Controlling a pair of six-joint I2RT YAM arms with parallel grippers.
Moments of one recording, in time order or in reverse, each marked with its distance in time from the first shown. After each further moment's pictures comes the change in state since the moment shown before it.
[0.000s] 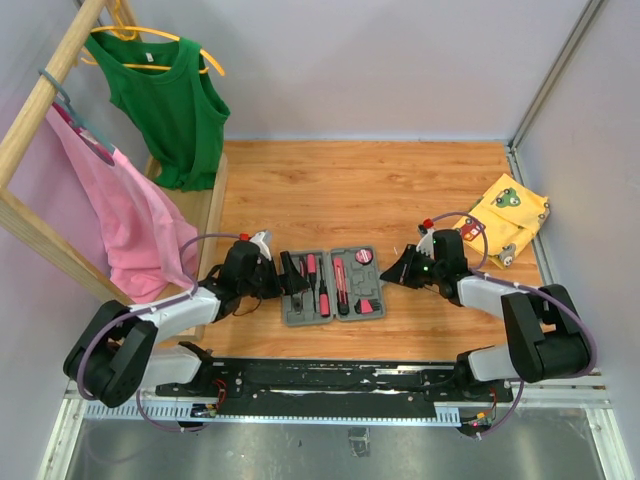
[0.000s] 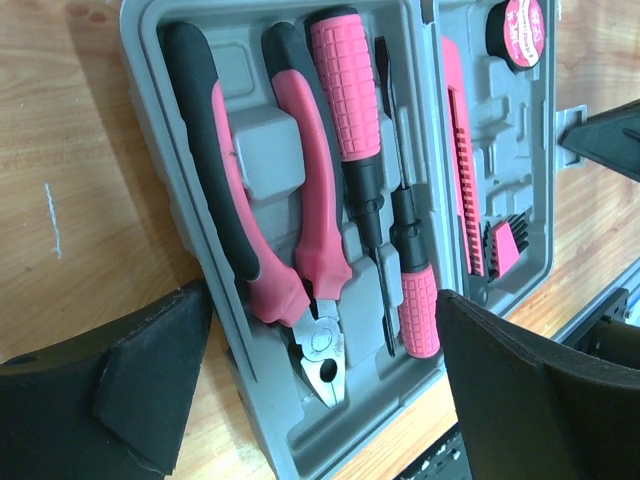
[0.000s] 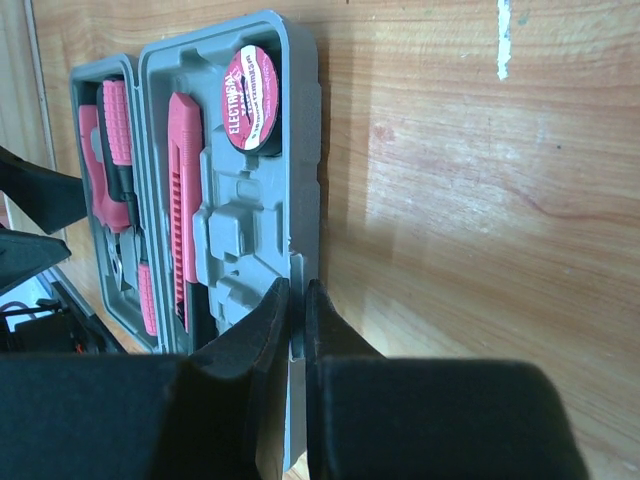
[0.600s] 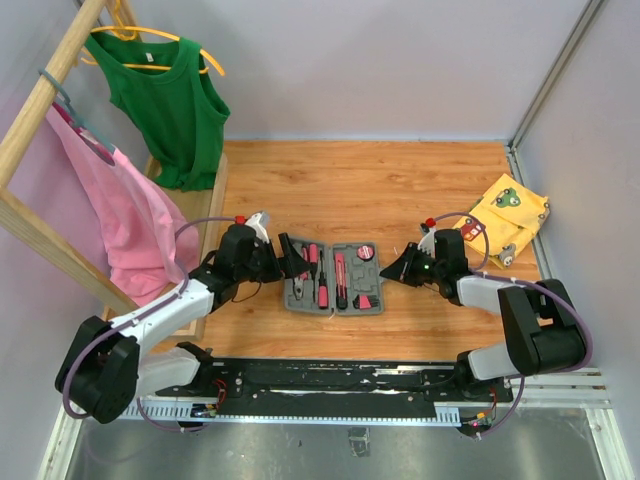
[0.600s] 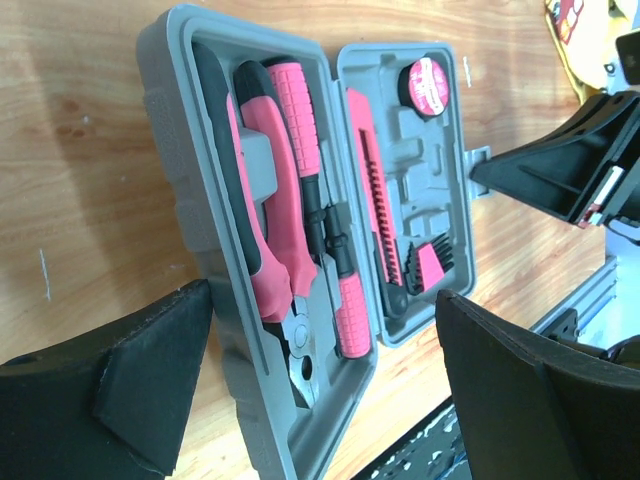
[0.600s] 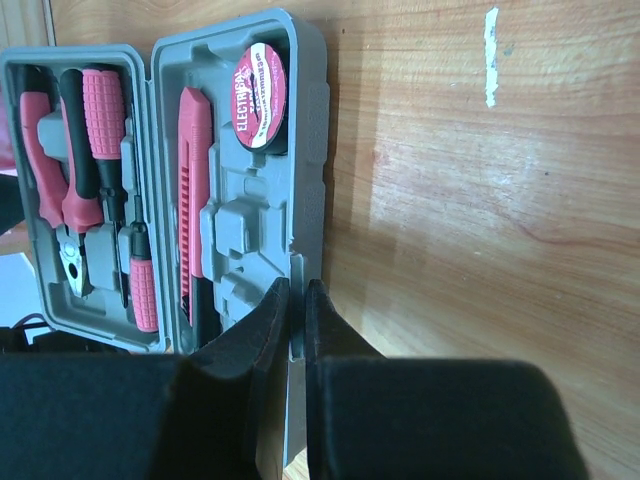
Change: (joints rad) left arm 0.013 -0.092 0.143 -0.168 -0.014 0.001; right arm -0.017 0.045 -0.012 0.099 -0.021 0.046
